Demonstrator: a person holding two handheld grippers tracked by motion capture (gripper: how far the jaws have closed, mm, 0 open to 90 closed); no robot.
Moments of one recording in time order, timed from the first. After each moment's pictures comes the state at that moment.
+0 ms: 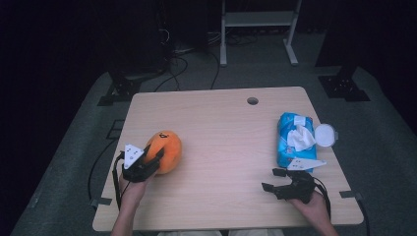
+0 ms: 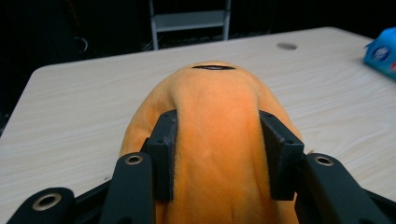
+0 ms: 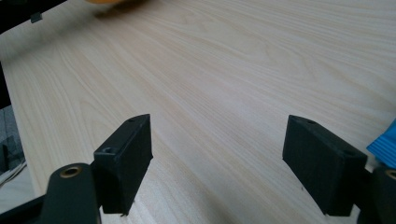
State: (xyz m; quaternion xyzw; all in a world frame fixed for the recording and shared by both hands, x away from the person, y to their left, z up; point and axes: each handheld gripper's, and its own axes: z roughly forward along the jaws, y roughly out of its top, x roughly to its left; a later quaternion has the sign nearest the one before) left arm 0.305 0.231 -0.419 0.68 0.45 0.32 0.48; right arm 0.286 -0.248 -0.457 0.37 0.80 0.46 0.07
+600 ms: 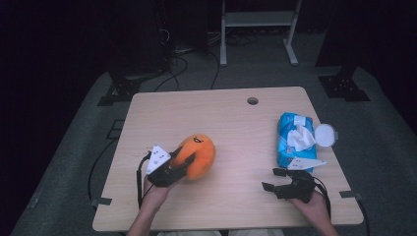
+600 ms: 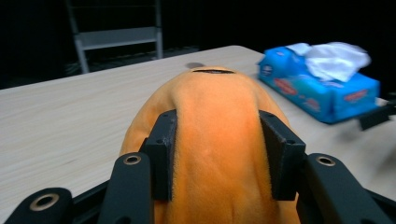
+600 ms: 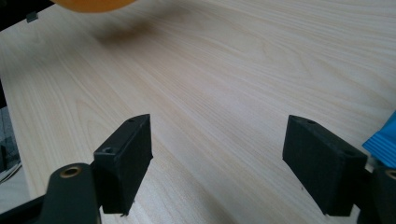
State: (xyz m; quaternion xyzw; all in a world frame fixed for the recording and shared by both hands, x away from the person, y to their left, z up) left arm 0.289 0.153 -0.405 0.72 0.35 0.24 0.55; right arm 0.288 -0.249 -0.458 0.37 0.80 0.46 0.07
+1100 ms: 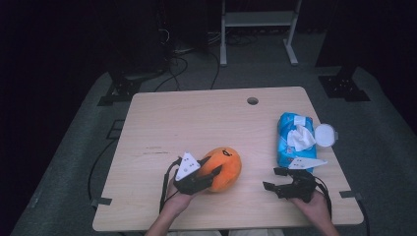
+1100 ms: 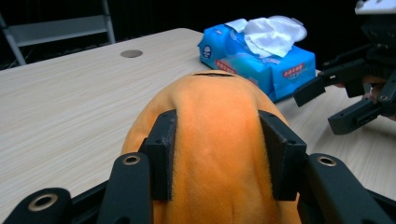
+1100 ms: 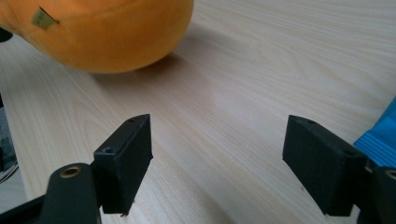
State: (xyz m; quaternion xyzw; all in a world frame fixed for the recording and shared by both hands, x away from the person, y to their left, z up) left arm 0.282 0.096 -0.422 0.76 0.29 0.20 0.54; right arm 0.288 -0.252 -0.456 0.37 0.80 0.46 0.08
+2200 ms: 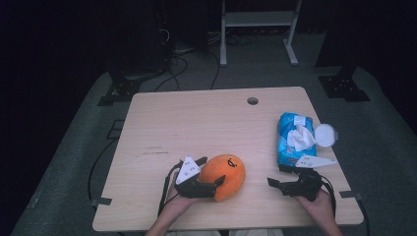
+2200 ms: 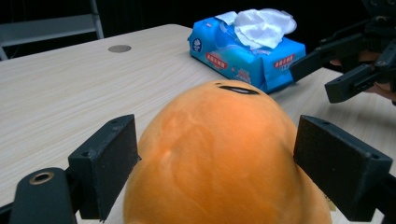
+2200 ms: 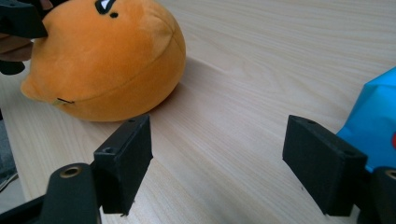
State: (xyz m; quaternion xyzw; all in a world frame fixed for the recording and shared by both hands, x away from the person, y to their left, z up) left arm 0.280 0.102 -0.434 0.76 0.29 0.19 0.55; right arm 0.286 -0.264 -0.447 0.38 0.78 0.48 0.09
